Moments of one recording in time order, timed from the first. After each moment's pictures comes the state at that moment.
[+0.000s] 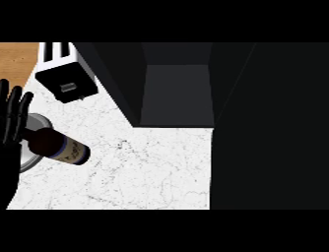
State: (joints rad) left arm 0.02 0.10 0.01 -2.10 -0.03 0.01 0.01; right arm 0.05 -0.09 0.01 -2.10 -0.01 0.01 0.00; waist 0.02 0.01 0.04
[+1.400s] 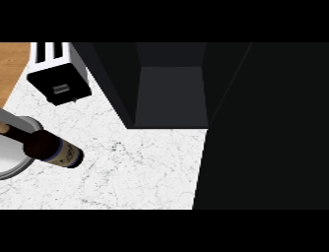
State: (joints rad) left arm -0.16 0.29 0.34 -2.32 0.40 0.14 0.62; right arm 0.19 -0.03 0.37 -2.49 -0.02 -0.04 0.41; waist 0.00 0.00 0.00
